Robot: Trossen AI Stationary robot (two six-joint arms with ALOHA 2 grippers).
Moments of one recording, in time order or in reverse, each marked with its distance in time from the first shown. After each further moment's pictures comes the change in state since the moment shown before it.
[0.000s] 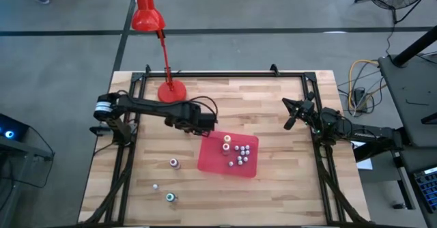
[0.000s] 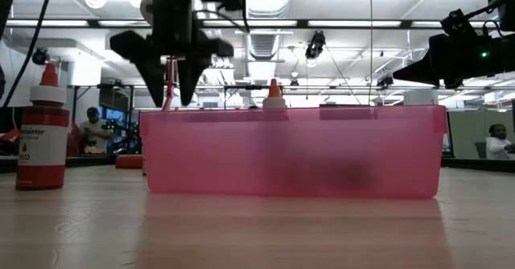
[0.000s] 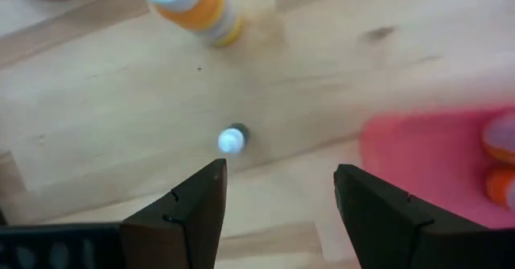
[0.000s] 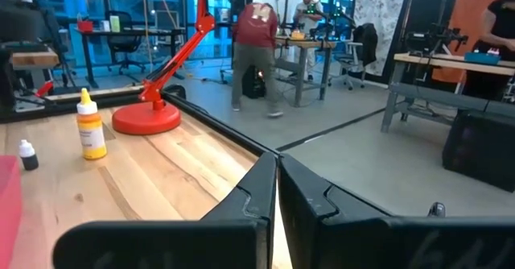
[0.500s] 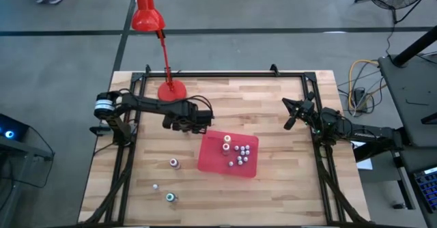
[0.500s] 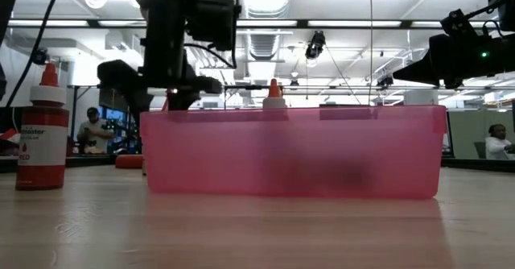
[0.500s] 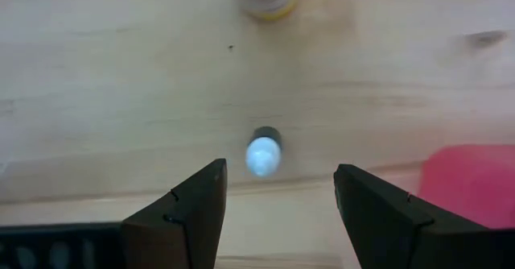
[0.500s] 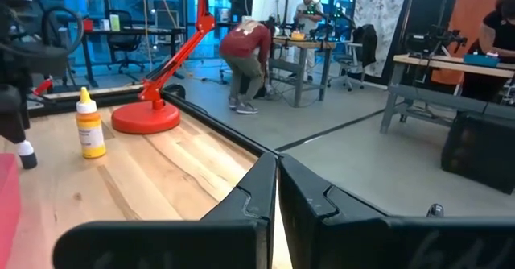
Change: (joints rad) left arm 0.085 -0.007 -0.188 0.140 0.088 -0.073; right arm 0.000 0.001 0.000 0.000 0.000 -0.007
